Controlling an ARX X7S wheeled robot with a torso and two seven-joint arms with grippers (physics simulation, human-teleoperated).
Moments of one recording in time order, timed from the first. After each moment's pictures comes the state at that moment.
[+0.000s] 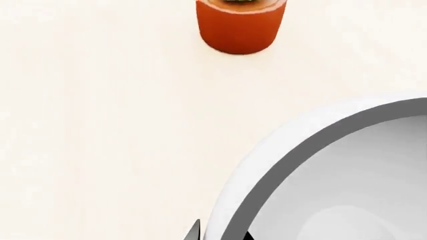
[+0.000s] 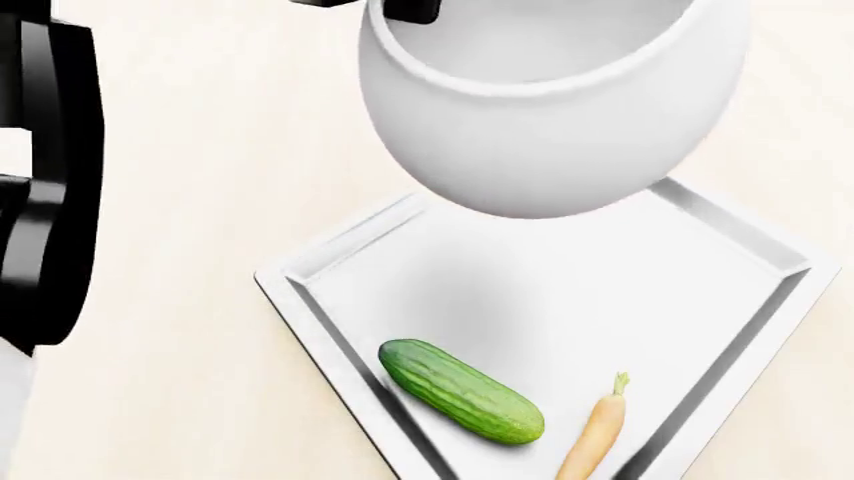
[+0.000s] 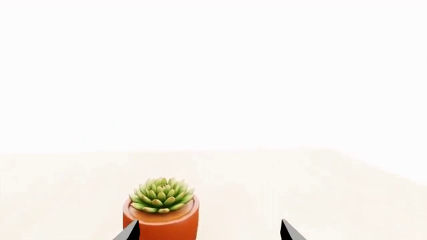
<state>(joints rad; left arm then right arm) -1.98 -0.07 0.40 -0.74 -1.87 -1.52 -1.25 1.84 0.79 -0.53 -0.16 1.60 1.02 1.06</state>
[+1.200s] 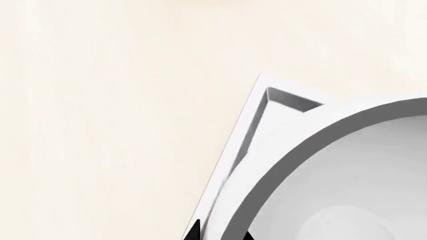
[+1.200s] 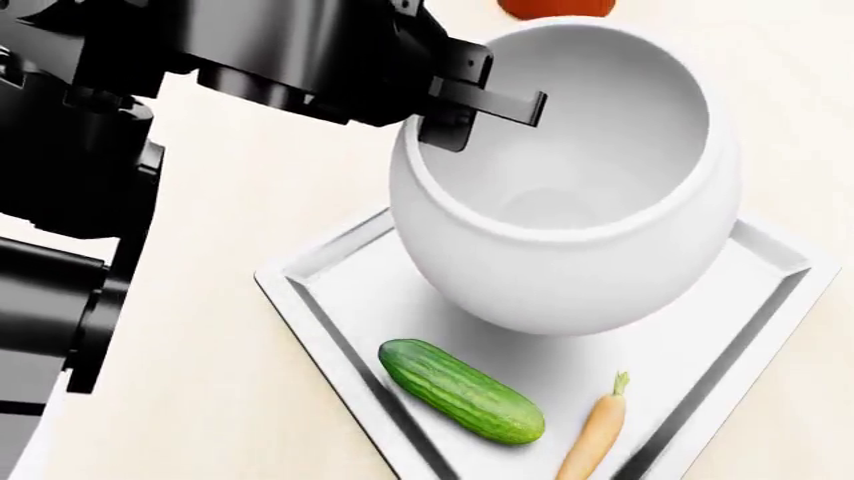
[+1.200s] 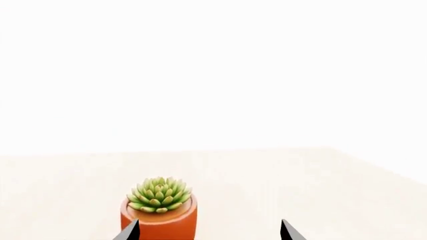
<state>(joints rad) -1.78 -0.11 0.63 -0.51 -2.19 -1.39 -1.41 1.84 0.80 -0.53 -0.16 1.61 1.02 1.07</state>
